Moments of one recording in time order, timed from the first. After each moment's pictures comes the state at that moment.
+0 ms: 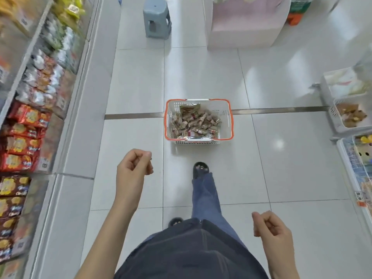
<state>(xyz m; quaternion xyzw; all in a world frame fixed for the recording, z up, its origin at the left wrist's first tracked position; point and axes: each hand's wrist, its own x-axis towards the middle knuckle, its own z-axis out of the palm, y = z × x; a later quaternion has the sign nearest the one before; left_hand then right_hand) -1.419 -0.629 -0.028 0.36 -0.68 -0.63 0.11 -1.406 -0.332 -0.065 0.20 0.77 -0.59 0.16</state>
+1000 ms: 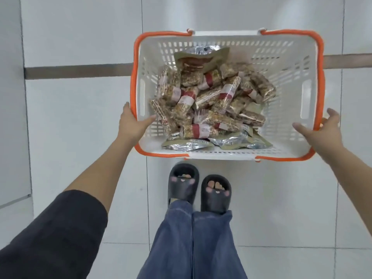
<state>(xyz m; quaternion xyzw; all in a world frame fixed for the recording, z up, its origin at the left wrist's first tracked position) -1.794 -0.809 -0.671 0.47 -0.78 -0.40 -0.14 -1.937 -0.388 -0.662 0.21 0.90 -0.30 0.24</state>
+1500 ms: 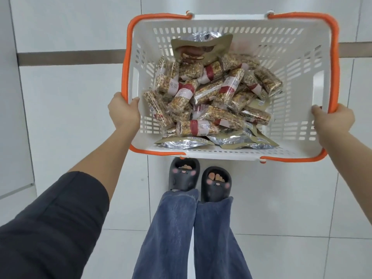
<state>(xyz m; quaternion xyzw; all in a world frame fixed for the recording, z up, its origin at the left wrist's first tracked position) -1.811 -0.817 -0.682 0.55 -0.80 -0.25 -0.05 -1.958 -0.407 -0.674 0.31 0.89 -0.30 0.16</state>
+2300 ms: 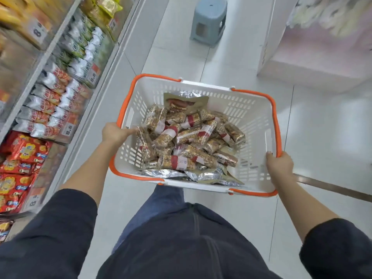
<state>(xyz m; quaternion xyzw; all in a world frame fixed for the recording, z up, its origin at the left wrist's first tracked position) -1.825 -0.979 -0.140 0.60 -0.69 -0.39 -0.03 -2.036 -0.590 -0.186 0.14 0.92 -0.31 0.20</state>
